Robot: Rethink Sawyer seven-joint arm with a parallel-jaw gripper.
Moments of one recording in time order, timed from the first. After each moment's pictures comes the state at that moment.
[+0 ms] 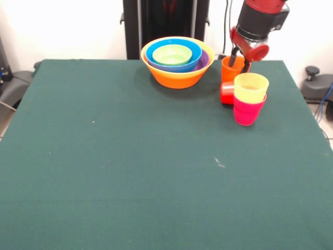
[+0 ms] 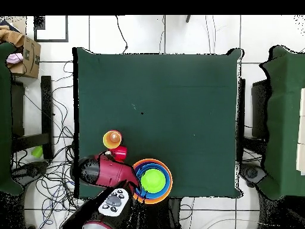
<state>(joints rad) 0.31 -0.53 -0.25 2.00 0.39 0.27 2.73</state>
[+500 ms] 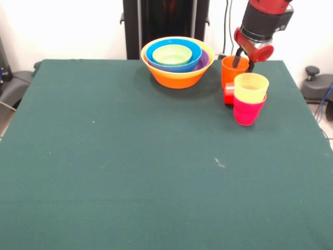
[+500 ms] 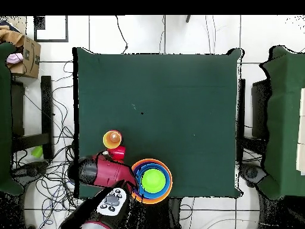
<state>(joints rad) 0.31 -0.53 -0.24 2.00 0.39 0.27 2.73</state>
